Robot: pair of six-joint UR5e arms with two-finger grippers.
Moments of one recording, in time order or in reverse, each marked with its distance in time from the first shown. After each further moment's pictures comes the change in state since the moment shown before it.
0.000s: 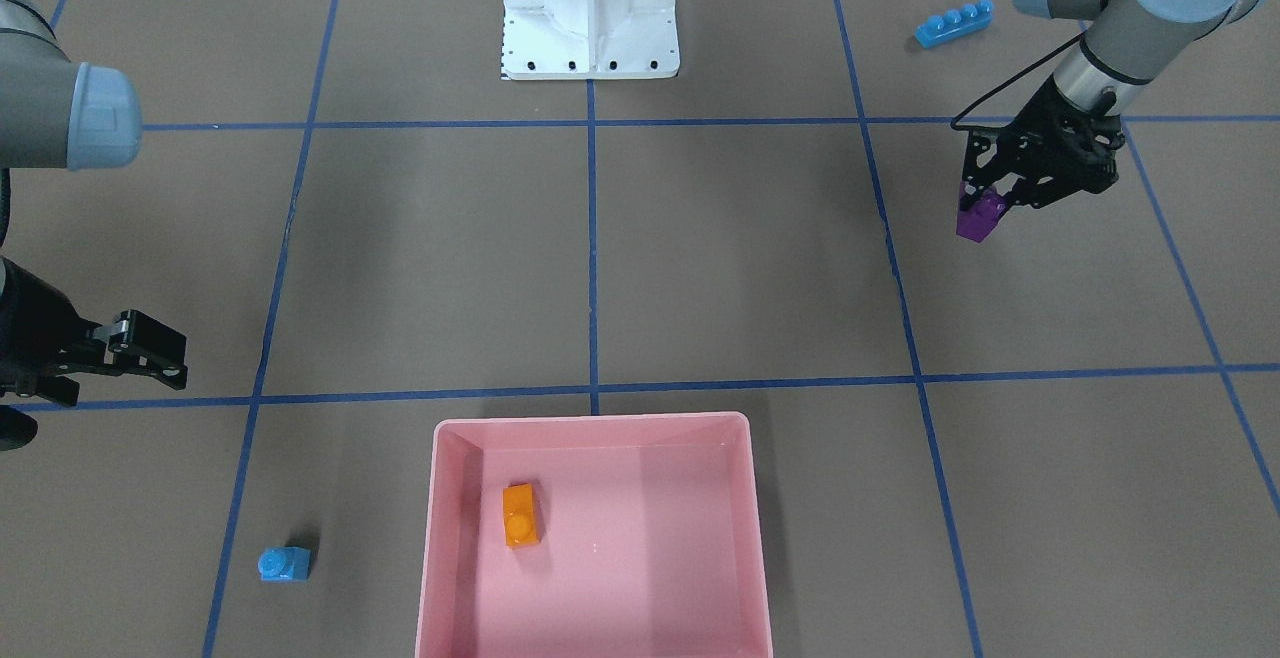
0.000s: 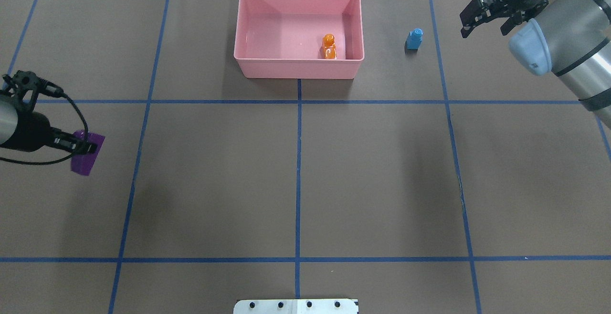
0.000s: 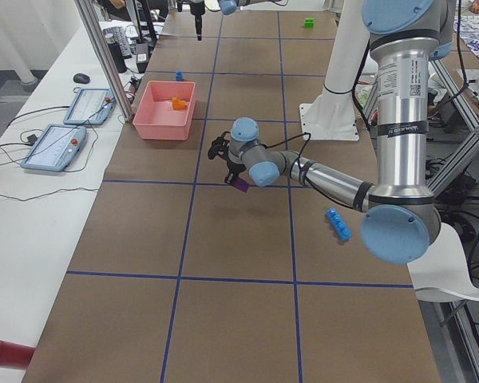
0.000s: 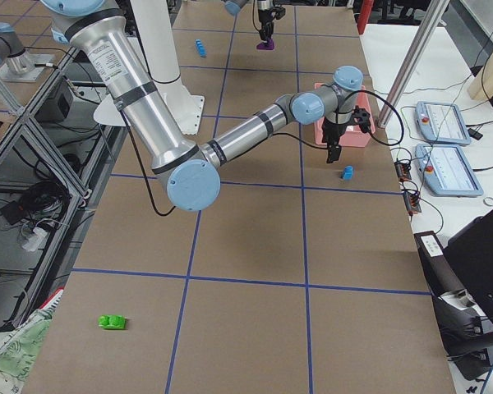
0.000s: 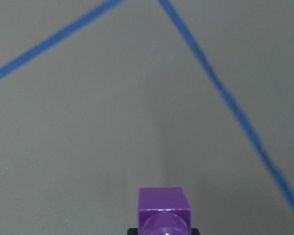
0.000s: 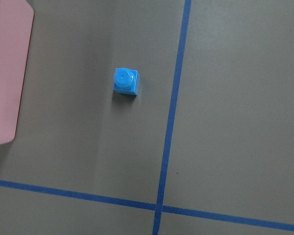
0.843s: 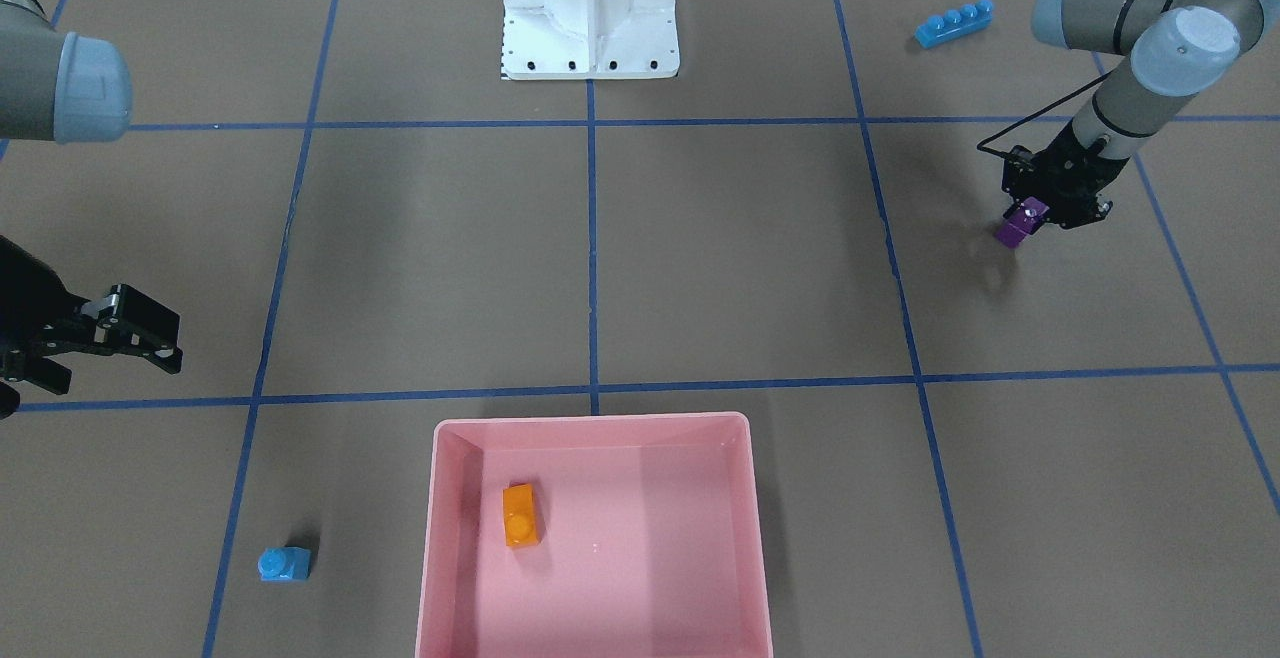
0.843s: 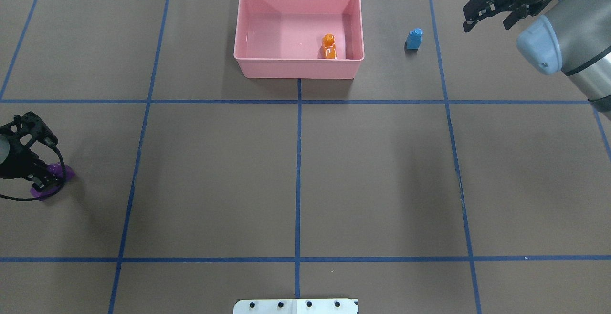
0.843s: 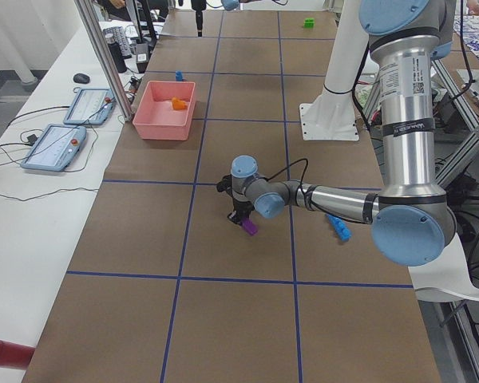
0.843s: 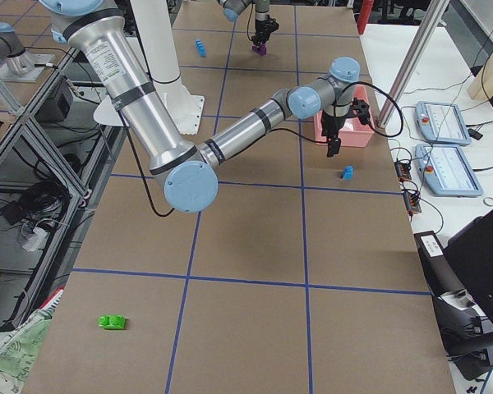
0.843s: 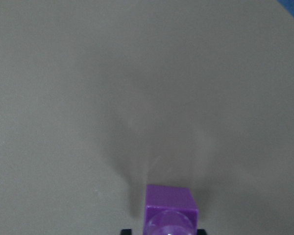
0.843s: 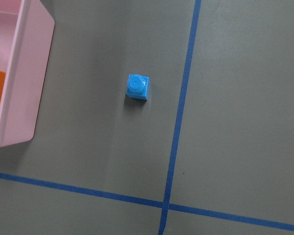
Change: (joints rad) left arm 0.034 0.135 0.190 -0.022 0.007 0.594; right arm 0.015 -0.015 0.070 -0.014 0.006 -0.001
